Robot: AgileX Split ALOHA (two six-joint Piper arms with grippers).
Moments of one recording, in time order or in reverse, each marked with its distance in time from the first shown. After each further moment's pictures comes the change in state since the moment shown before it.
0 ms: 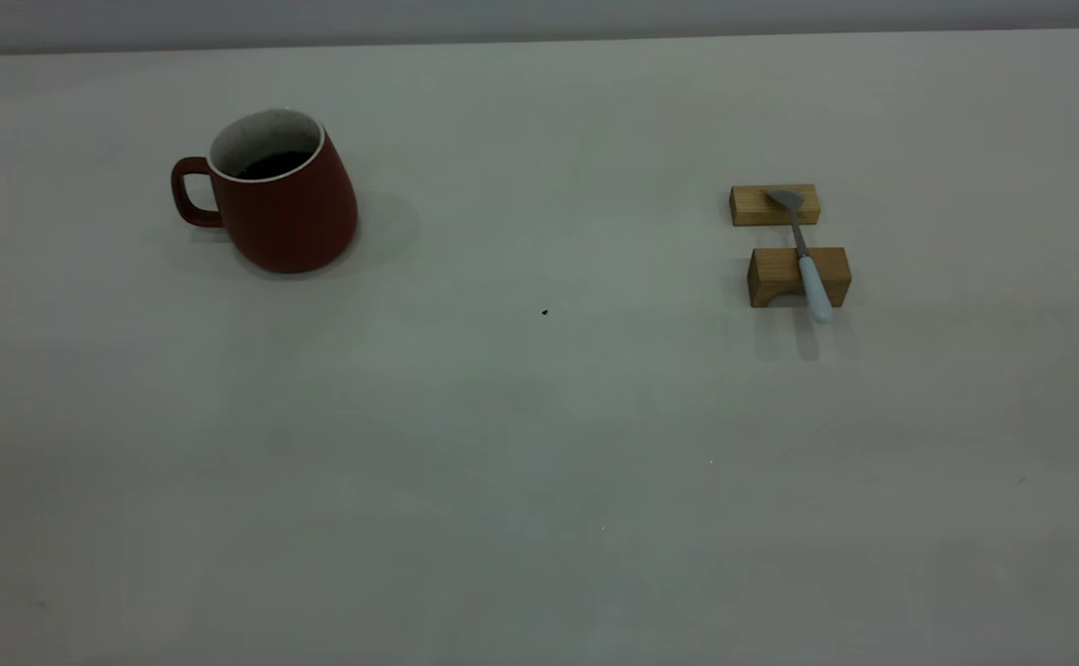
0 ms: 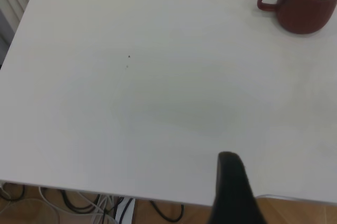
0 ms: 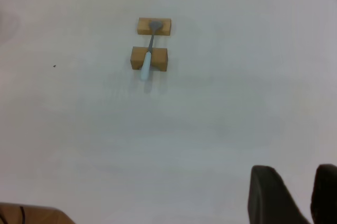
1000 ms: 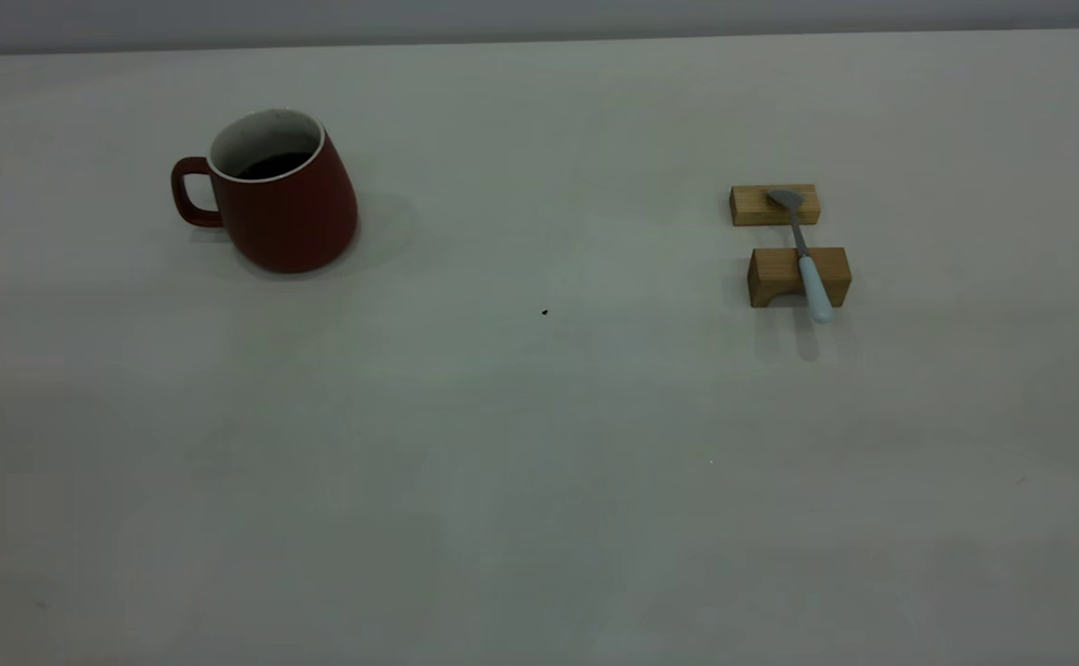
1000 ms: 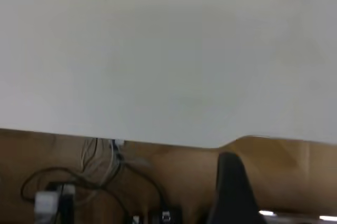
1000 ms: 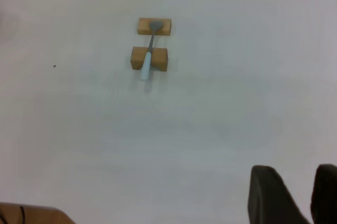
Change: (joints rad) left arm 0.000 0.417 -0.073 -0.045 -0.035 -0.005; right arm 0.000 0.000 0.000 0.000 0.000 0.000
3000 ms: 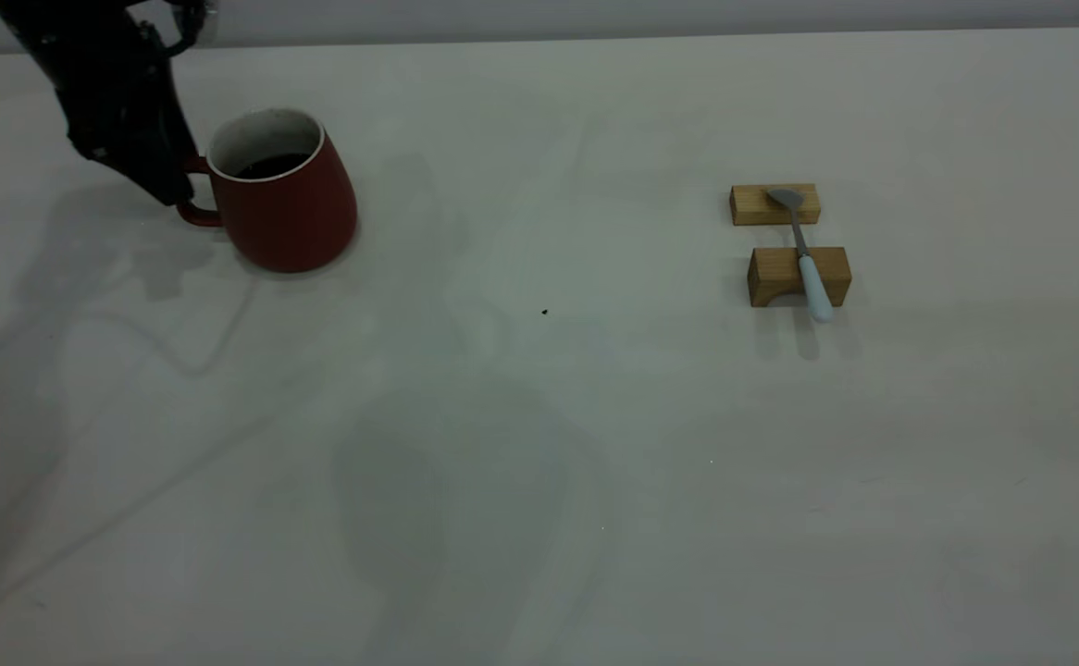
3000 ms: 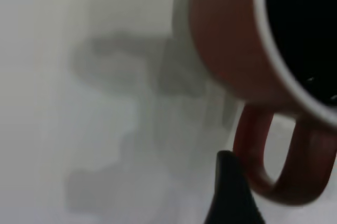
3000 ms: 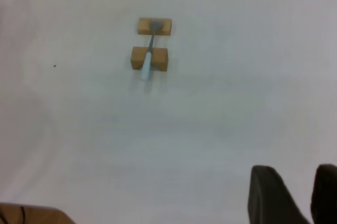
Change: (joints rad) left arm -0.003 2.103 -1.283 -0.328 -0.249 1.606; right arm 0.000 0.000 0.000 0.001 0.000 0.000
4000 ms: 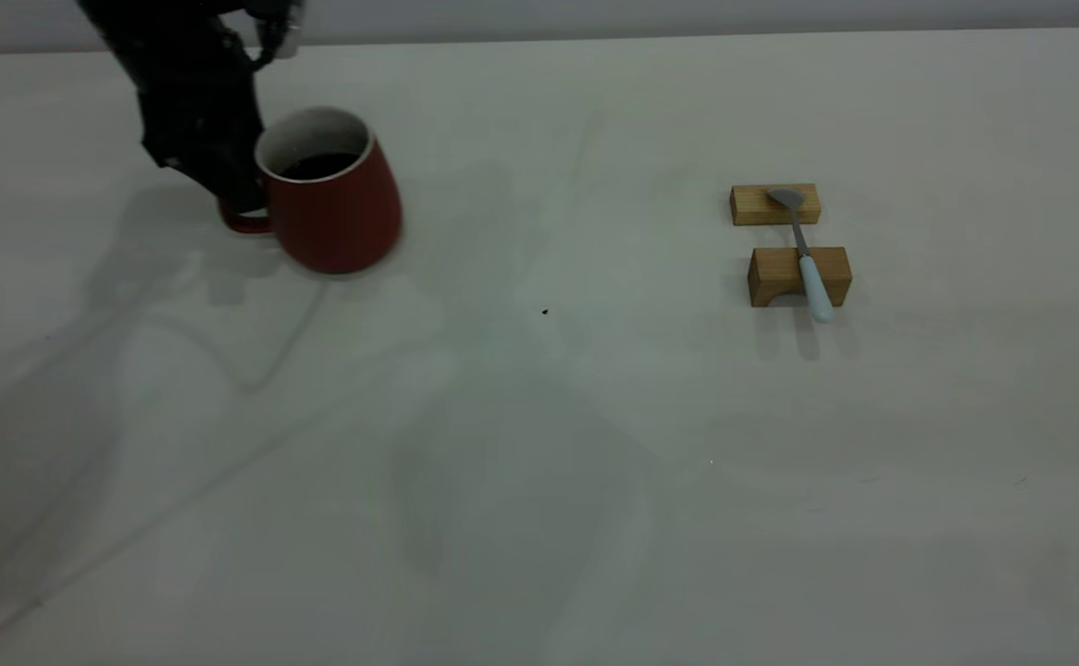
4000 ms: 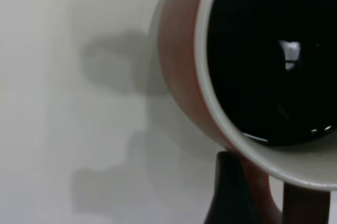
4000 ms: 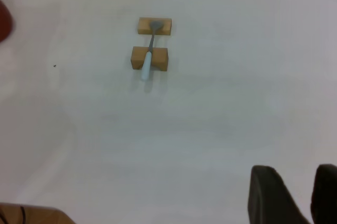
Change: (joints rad) left arm -0.124 0.006 0.000 -0.001 -0.010 0.016; right arm 0.000 0.000 0.000 0.000 0.000 0.000
